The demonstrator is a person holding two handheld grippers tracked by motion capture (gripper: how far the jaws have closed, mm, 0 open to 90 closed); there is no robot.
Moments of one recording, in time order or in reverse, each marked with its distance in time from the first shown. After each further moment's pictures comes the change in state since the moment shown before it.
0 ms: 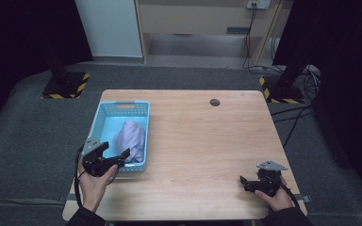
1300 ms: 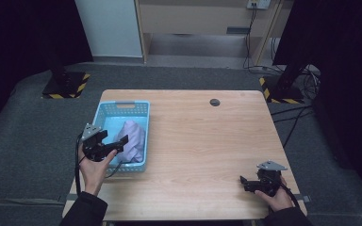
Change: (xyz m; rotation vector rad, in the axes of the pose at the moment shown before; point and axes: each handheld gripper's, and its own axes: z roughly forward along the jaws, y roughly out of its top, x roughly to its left) left arm 0.018 0.028 0.022 -0.018 0.022 -0.028; right arm 0.000 0.000 0.000 0.001 0.000 0.002
